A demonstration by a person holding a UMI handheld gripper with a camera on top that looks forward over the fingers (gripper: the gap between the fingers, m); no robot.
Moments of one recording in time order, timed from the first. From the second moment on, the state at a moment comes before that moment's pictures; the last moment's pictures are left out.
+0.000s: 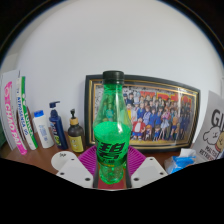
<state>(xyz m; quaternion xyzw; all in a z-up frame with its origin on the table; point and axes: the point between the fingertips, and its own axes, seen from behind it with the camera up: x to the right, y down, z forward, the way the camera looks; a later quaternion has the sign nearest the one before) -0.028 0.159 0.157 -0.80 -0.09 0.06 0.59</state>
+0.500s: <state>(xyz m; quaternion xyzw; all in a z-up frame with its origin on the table) -0.031 0.159 0.080 -0.80 -0.10 0.07 0.58</state>
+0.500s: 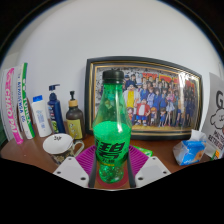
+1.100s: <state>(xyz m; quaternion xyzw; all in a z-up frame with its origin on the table) -0.028 -0.029 0.136 -0.89 -0.01 -0.02 0.46</state>
